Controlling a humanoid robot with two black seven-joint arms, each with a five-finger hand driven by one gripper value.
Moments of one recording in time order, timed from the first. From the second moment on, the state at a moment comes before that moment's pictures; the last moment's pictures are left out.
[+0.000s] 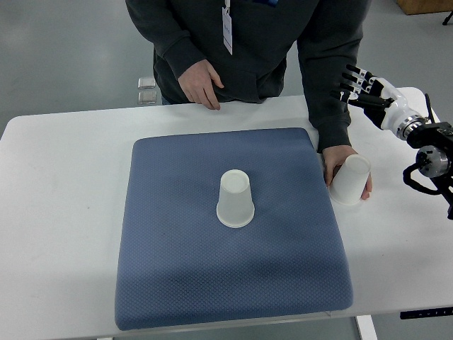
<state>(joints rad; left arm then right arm) -0.06 0.00 -0.15 -0.16 0.08 0.03 0.05 0.79 -0.34 0.71 0.56 -0.36 0.23 0.25</state>
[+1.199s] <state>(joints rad) -0.06 0.00 -0.15 -0.15 0.08 0.03 0.05 0.79 -0.34 0.71 0.56 -0.36 0.23 0.25</state>
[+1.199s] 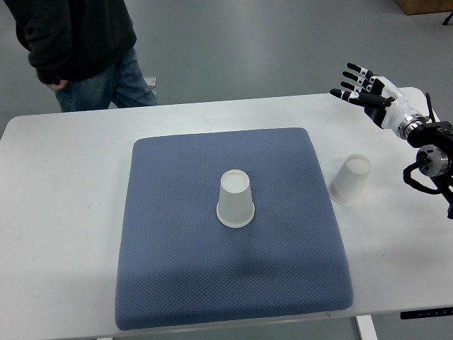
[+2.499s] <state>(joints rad) -0.06 0.00 -0.15 -0.15 0.08 0.03 0.05 0.73 -0.63 0.61 0.87 -1.27 0.37 0.53</state>
